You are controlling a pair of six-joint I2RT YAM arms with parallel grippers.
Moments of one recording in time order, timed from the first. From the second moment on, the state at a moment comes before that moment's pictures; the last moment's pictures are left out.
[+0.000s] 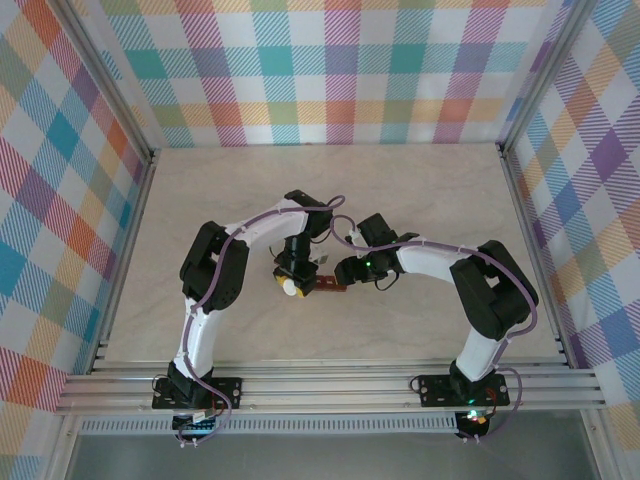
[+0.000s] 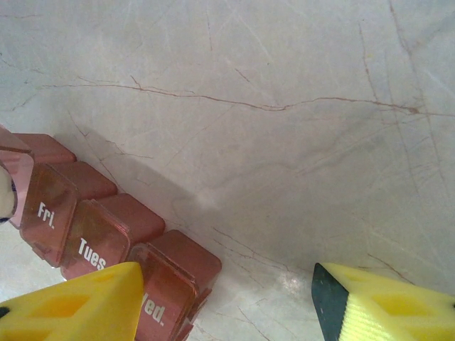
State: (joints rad) left arm -0.67 2.12 1.69 -1.47 0.12 -0.01; right arm 0.60 1.74 0.95 -0.34 -0.32 0.30
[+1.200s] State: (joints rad) left arm -0.67 2.17 1.78 -1.55 0.07 -0.01; right arm 0.60 1.74 0.95 -0.34 -0.32 0.30
